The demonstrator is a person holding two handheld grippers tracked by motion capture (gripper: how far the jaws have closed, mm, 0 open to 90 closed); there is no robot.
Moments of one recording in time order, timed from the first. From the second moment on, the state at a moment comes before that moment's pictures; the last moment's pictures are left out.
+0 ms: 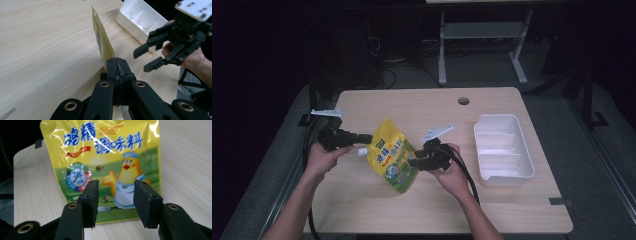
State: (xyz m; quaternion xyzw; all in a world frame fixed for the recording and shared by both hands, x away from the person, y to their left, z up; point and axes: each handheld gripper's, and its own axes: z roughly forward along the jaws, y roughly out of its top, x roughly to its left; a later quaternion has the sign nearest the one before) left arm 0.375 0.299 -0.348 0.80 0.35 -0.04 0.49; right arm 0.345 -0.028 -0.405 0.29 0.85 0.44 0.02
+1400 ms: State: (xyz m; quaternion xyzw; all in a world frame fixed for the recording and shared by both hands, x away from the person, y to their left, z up) left arm 0.358 0.260 -0.313 0.86 0.23 -0.03 0.46; right arm 0.357 -0.019 -0.375 0.19 0.85 0.50 -0.05
